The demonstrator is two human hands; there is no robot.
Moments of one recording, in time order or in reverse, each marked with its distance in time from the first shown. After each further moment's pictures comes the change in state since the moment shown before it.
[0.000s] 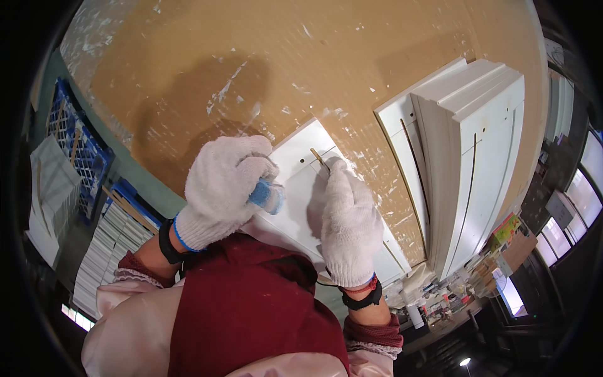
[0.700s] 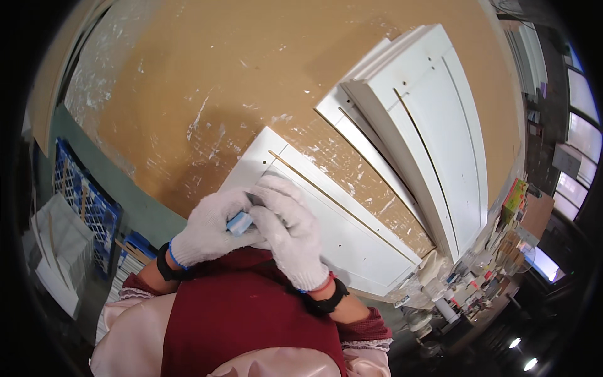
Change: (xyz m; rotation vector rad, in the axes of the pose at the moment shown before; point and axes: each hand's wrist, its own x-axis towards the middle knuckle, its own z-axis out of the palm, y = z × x) left_hand -0.023 0.043 -0.017 -0.156 -0.364 -0.032; right_hand -0.027 -0.034 0.004 1.135 0.067 0.204
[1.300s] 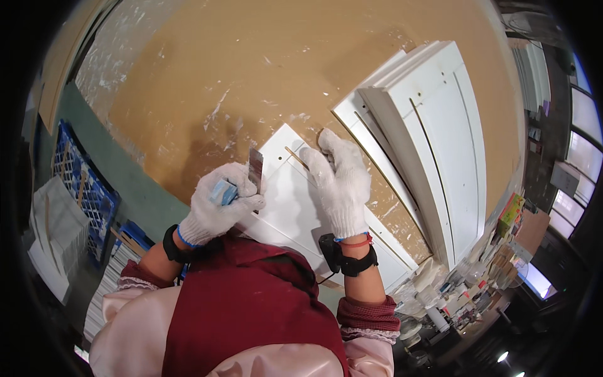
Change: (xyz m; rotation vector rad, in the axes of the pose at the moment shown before) left_hand 0.002 -0.040 0.017 -0.650 0.299 0.137; right_hand 0.068 0.002 -0.037 -0.608 0.120 -0.026
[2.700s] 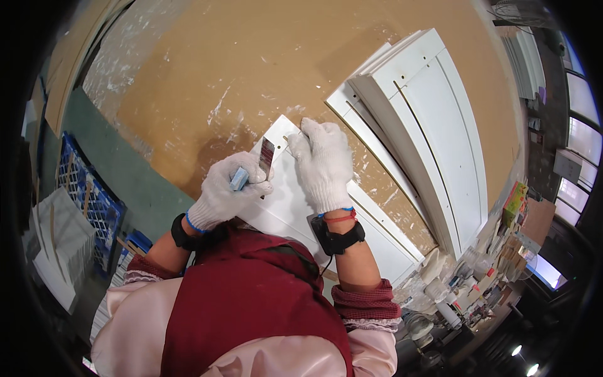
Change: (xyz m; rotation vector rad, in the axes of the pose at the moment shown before) left_hand 0.006 -0.001 0.001 0.342 -0.031 -0.006; right_hand 0.000 0.004 0.023 -0.202 0.101 -0.139
